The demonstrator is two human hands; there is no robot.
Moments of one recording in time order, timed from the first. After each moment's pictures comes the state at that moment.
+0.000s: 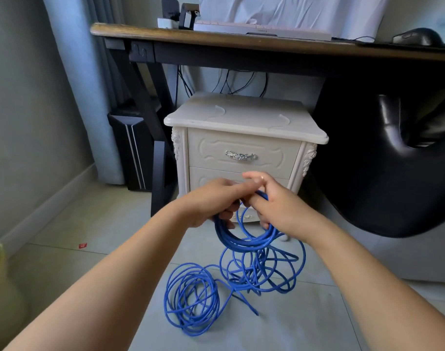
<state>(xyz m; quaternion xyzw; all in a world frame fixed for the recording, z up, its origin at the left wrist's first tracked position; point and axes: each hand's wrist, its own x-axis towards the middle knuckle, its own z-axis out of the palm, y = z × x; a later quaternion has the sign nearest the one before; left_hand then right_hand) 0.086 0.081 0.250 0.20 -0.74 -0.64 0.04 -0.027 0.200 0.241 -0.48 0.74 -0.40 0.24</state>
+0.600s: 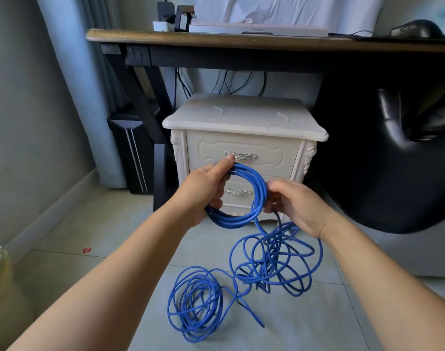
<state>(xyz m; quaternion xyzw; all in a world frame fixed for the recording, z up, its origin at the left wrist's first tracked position) 0.085 0.078 0.256 0.26 -0.61 -0.71 0.23 -0.057 0.208 0.234 -0.40 0.63 -0.55 0.37</state>
